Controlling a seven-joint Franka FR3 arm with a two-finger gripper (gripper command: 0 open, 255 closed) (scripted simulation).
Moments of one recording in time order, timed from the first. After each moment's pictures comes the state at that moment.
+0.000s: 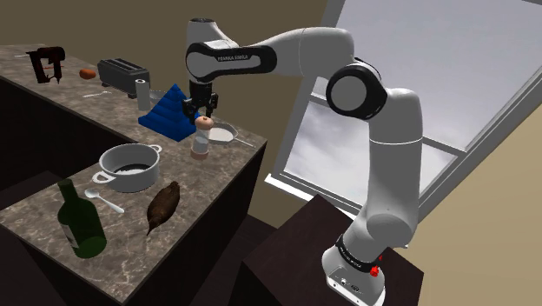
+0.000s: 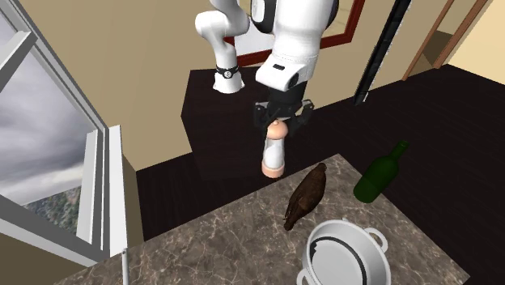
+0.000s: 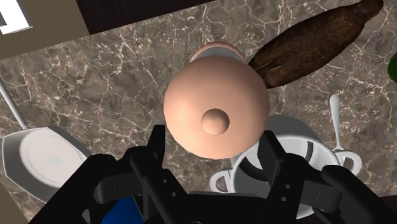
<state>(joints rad) 0.13 0.50 0.10 -1.41 -0.14 1.94 0.22</state>
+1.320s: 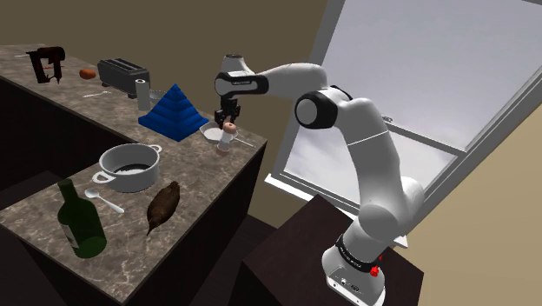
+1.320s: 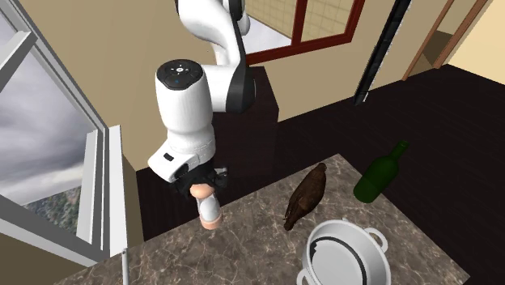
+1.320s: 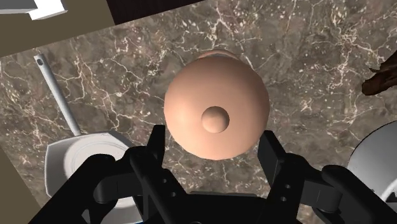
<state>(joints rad) -0.11 0.88 0.04 -1.08 -0.11 2.02 -0.09</state>
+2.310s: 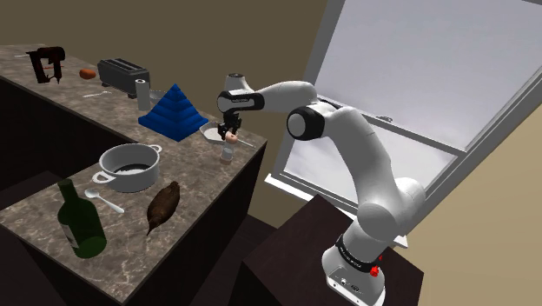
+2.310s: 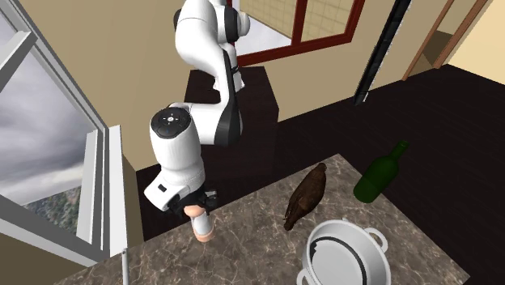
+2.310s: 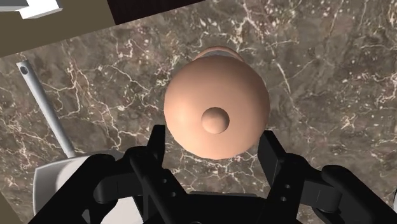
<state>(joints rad) -0.15 1.07 0.03 -0.97 -0.11 2.09 -0.13</state>
